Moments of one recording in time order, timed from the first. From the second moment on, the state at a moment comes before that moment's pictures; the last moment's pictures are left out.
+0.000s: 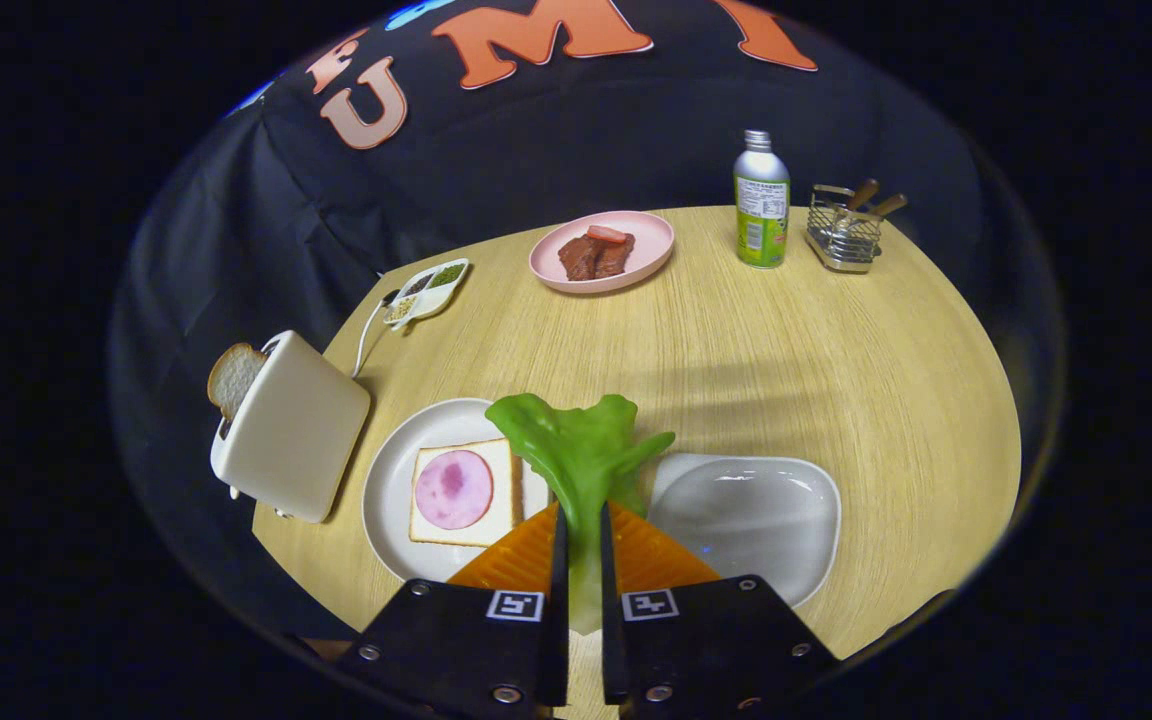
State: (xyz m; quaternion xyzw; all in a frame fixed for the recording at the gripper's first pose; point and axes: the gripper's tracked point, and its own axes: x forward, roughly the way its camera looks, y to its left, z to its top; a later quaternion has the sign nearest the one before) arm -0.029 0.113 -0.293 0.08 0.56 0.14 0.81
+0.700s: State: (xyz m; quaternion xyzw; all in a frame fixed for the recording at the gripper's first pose) arm -0.030 0.211 -0.320 0.08 0.58 0.20 0.78
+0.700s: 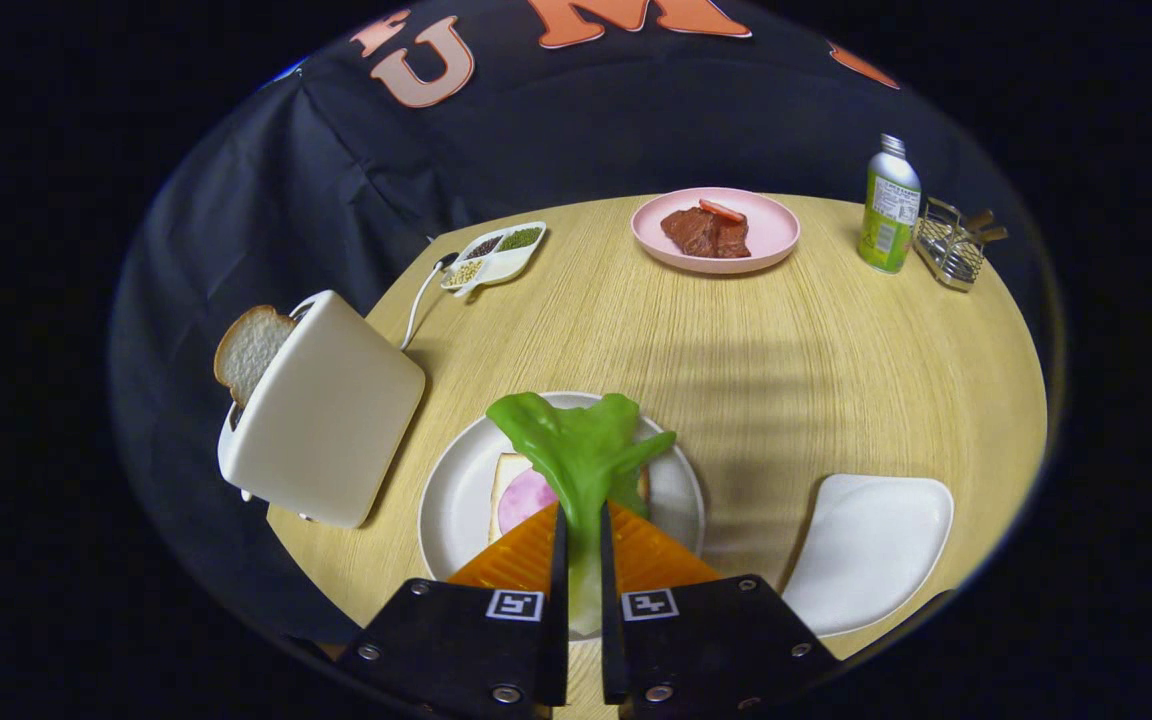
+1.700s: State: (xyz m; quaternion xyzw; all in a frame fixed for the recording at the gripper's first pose) arm -0.011 0.255 -0.256 0.04 0.54 0.19 0.82
